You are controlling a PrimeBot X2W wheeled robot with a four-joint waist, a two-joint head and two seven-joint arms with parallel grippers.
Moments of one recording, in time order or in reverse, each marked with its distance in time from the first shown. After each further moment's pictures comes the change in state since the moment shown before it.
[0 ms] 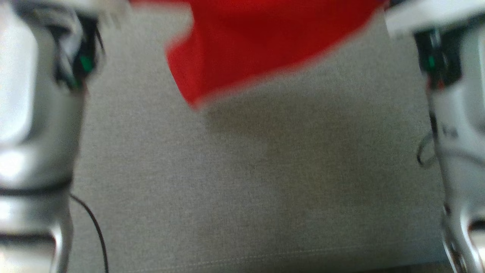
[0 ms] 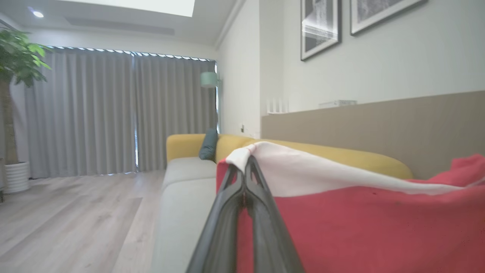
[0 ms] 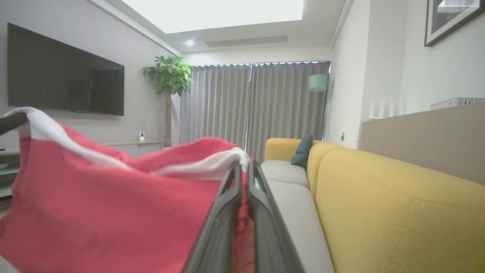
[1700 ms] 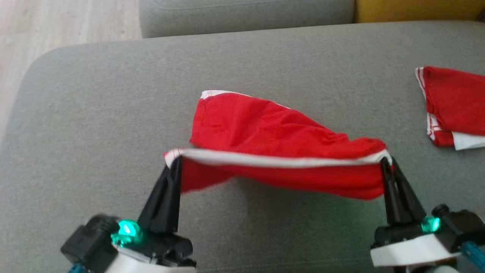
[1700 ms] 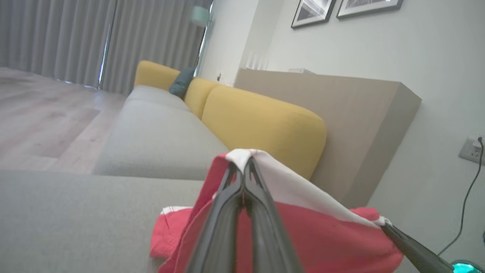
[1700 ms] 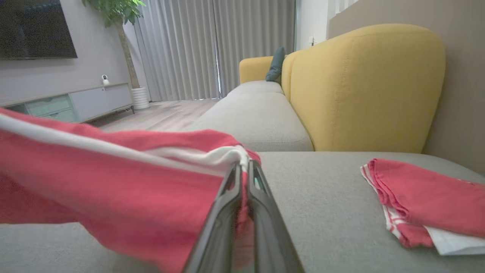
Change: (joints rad) left arm 1.043 -0.110 -0.059 -0.537 0.003 -0.040 -0.179; right arm 1.001 0.146 -0.155 -0.287 -0.198 0.000 -0.212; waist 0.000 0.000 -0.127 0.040
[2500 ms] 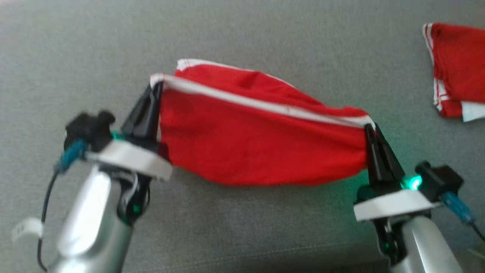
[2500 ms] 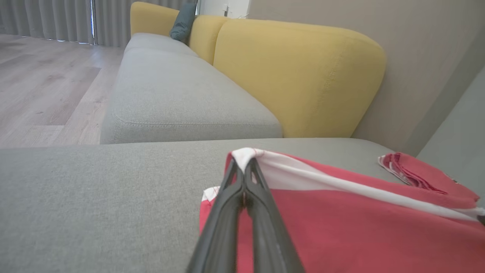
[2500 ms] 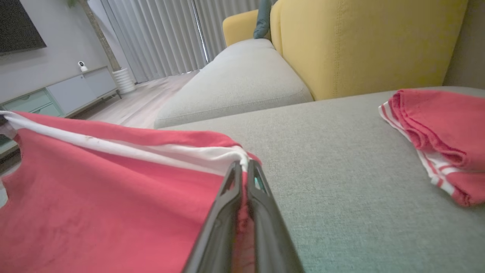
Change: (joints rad) left arm -0.497 0.053 0.045 0.583 -0.015 -0.080 0.001; right arm -0.239 0.002 0.042 0.272 0.114 0.000 -0.049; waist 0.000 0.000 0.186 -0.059
